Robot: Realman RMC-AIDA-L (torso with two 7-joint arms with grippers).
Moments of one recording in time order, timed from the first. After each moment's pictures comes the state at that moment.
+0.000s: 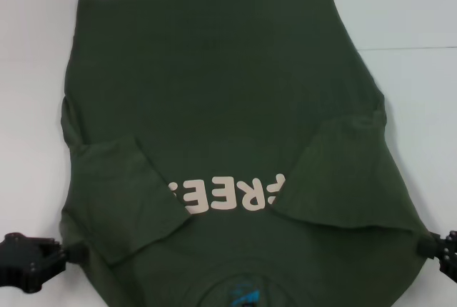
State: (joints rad) left arm -0.46 -2.07 0.05 0.72 2.61 1.78 -1.38; right arm 0.20 2.08 -0.37 -0.68 -2.09 -1.84 1.17
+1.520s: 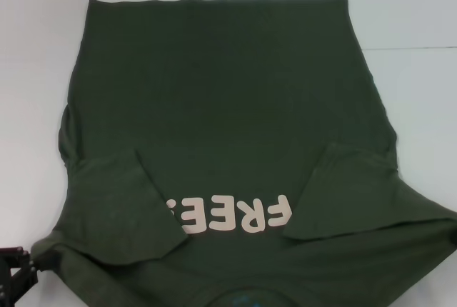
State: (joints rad) left arm -0.35 -2.07 -0.10 0.70 2.56 1.85 -1.12; right arm 0.14 2.08 -0.10 -0.50 -2.09 -1.90 0.92
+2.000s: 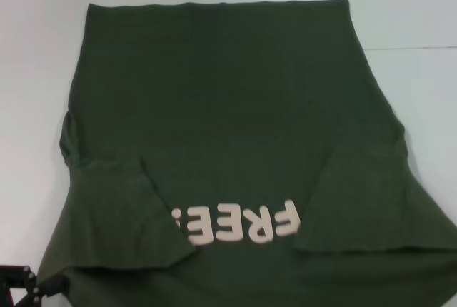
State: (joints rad) left arm -0.32 -2.07 -0.09 0.71 2.57 2.03 -0.94; right arm 0.06 2.09 -0.11 -0.50 -2.10 -1.98 0.82
